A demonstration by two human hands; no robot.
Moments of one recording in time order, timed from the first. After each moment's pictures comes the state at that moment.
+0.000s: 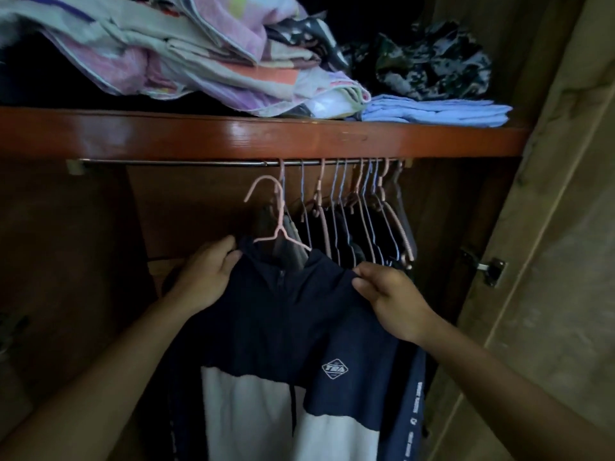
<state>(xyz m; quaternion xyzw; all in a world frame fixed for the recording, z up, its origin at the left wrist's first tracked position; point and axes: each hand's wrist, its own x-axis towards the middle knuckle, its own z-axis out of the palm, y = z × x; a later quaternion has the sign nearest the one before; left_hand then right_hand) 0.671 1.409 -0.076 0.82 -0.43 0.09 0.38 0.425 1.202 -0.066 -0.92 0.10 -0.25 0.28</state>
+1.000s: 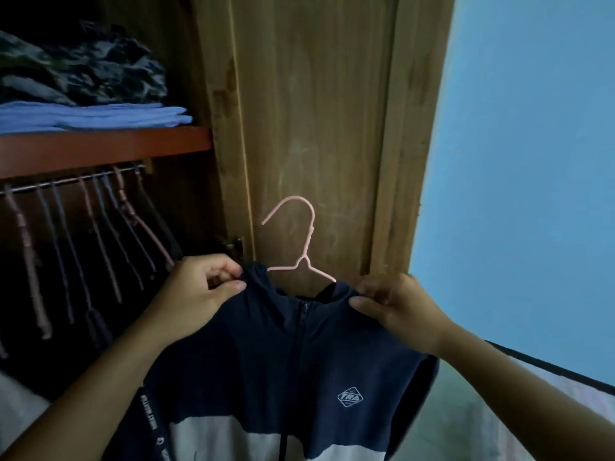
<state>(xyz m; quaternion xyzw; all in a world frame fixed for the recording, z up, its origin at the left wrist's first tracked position) 0.392 1.223 -0.043 0.54 -0.71 -0.12 0.44 0.069 1.186 -0.059 -0.85 0.38 -0.34 0.13</state>
